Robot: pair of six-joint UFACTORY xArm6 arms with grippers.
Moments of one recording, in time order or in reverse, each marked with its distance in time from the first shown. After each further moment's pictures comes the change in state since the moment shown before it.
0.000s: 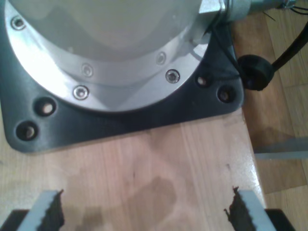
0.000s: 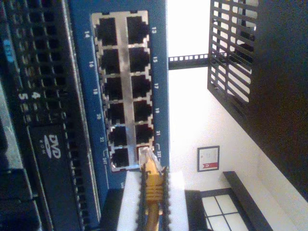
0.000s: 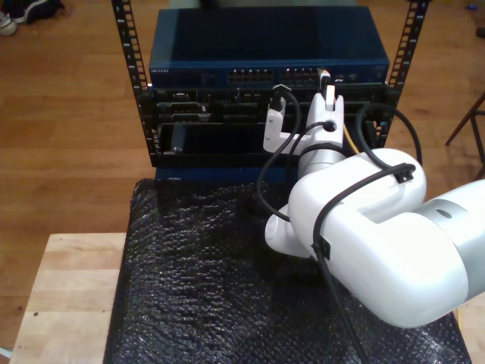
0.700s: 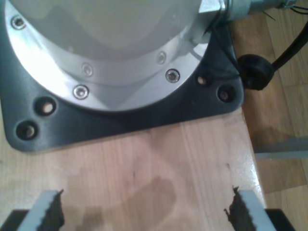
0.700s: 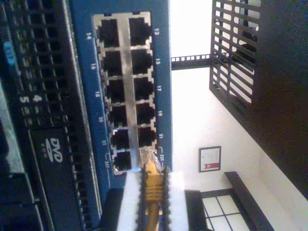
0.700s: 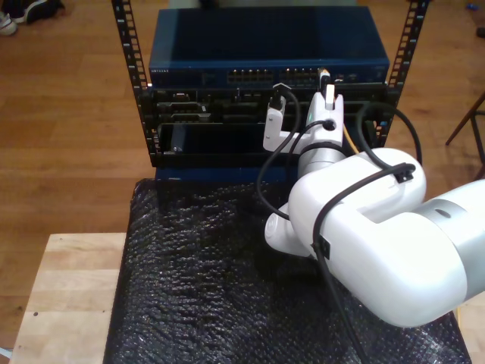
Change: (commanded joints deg) left arm 0.0 0.0 -0.1 0.0 0.0 0.0; right arm -0.1 0.4 -0.9 -0.1 0.7 0.0
